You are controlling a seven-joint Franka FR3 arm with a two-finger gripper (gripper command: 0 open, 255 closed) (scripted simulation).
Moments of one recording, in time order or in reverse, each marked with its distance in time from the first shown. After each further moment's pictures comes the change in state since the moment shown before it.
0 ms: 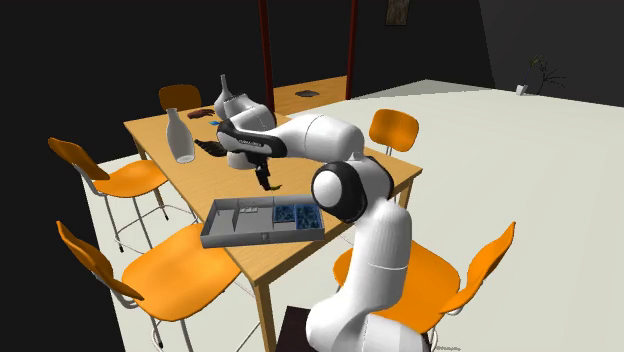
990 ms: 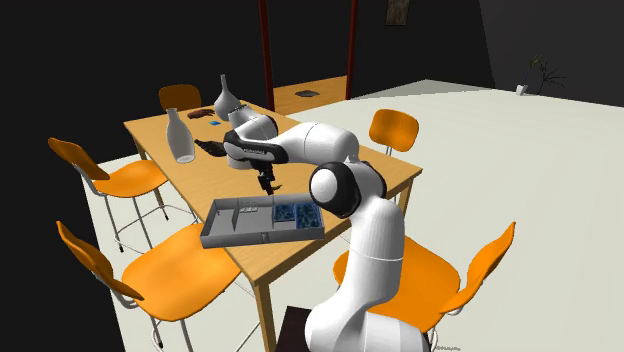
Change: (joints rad) arm 0.098 0.110 -0.098 0.047 -0.101 0.018 0.111
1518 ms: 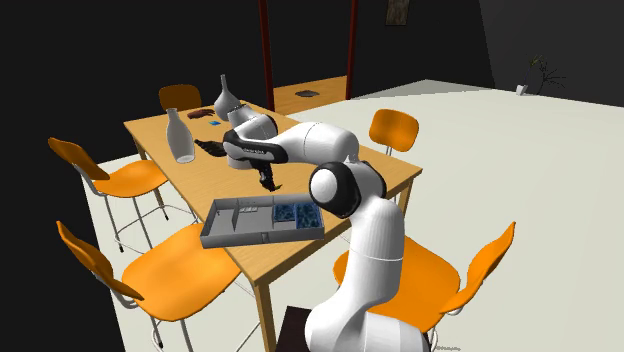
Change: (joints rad) arm 0.002 -0.002 0.002 0.003 0.000 -0.001 0.000
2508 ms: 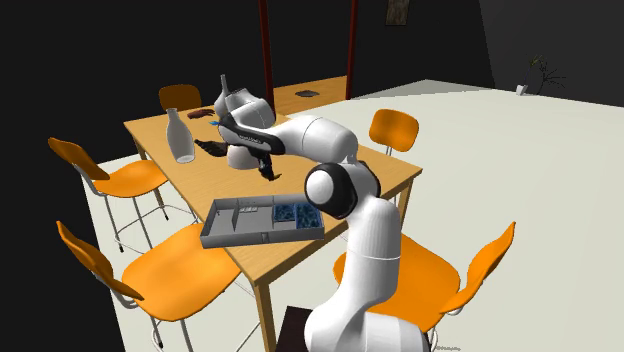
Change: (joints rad) arm 0.058 0.003 -0.007 0.151 0.000 -0.128 -0.044
